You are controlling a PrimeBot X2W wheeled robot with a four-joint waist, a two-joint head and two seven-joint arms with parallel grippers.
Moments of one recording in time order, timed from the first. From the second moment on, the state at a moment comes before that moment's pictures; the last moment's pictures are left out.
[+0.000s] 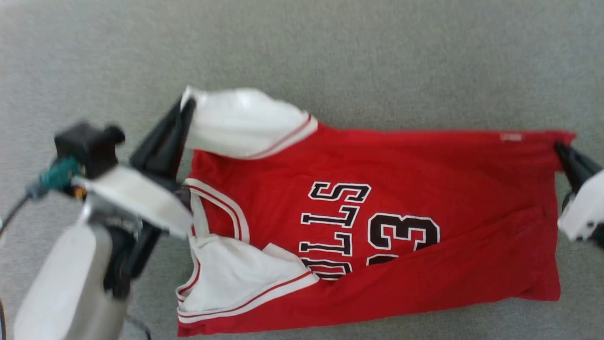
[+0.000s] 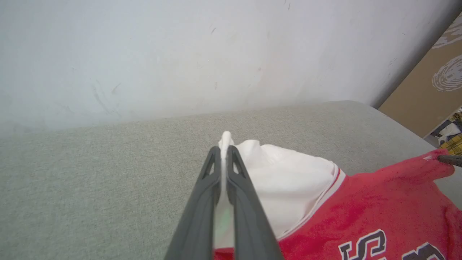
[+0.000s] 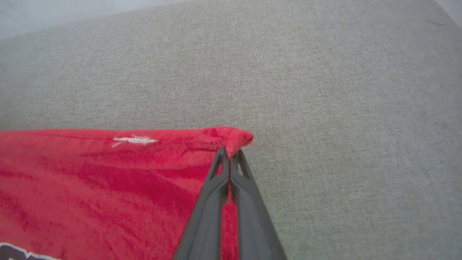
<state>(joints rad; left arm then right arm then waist) -0.39 0.44 -0.27 -0.08 -0.58 -0.05 0.06 -0.26 -0.25 -0.21 -0.05 0.39 0.13 0.59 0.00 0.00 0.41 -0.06</state>
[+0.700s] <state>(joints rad) 0.05 0.54 -0.26 -0.27 -0.81 0.04 0.36 0.01 -0.19 -0.30 -0.16 0.45 0.13 0.69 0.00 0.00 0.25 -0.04</state>
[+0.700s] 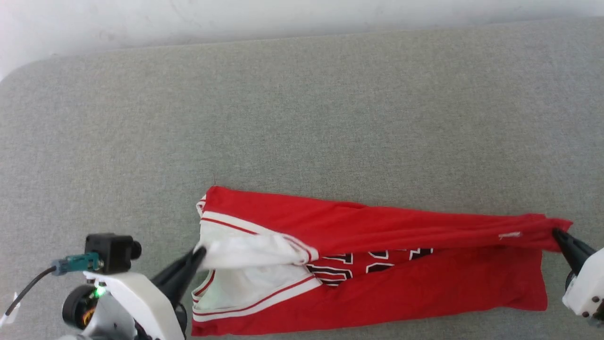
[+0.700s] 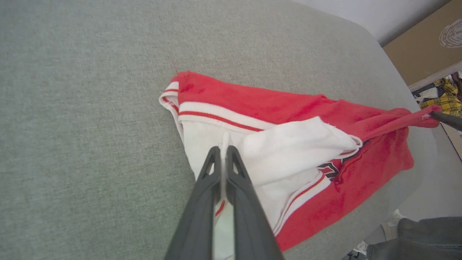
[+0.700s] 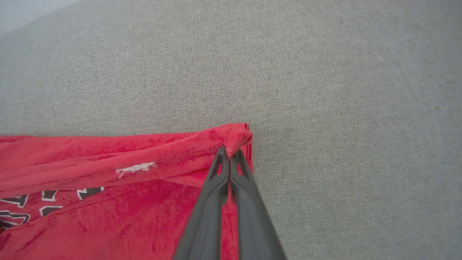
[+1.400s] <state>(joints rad) -0.13 0.51 -0.38 -0.06 -0.80 0.02 0.49 -0.08 -0.22 -0.20 0.00 0.40 0.13 0.73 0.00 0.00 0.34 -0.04</state>
